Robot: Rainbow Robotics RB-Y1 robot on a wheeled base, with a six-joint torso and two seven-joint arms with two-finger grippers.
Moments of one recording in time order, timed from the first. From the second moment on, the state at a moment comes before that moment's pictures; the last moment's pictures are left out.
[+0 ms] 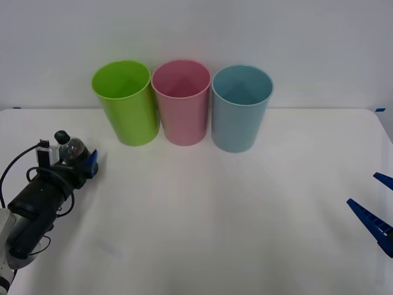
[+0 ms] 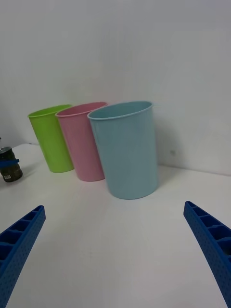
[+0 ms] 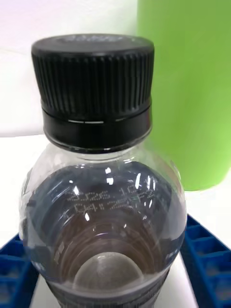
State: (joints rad) right arm 0.35 -0.40 -0.52 -1.66 0.96 -1.22 0.00; left arm -0.14 0.32 0.22 -1.17 -1.17 -0.43 -0.18
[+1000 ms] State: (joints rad) right arm 0.35 -0.40 -0.52 -1.66 0.96 -1.22 0.00; left arm 0.01 0.35 0.23 -1.38 -1.07 -0.54 -0.15
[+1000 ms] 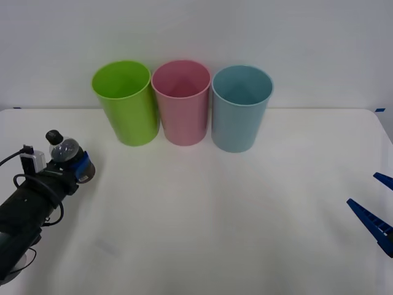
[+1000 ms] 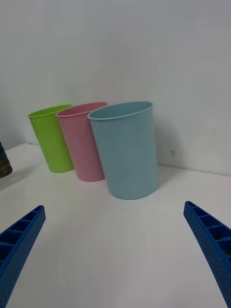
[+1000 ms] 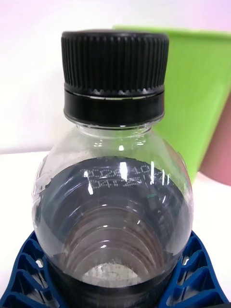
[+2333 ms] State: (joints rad) right arm 0.35 -0.40 -0.52 -1.66 0.96 -1.22 0.00; left arm 0.14 0.59 0.08 -2.06 -0.92 -0.18 0.29
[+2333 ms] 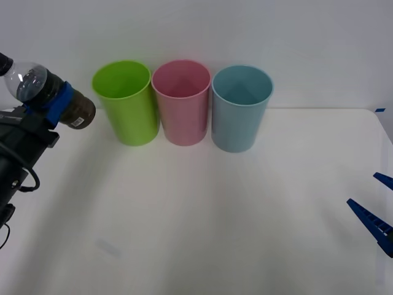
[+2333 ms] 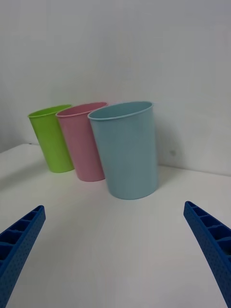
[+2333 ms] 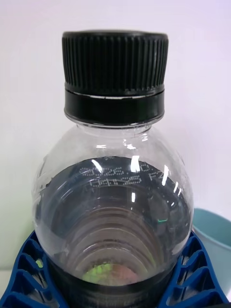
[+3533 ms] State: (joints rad) right arm 0.35 -0.40 -0.52 -1.66 0.96 -1.22 0.00; left arm -0.69 0.51 -0.39 -1.39 -1.01 0.00 0.26
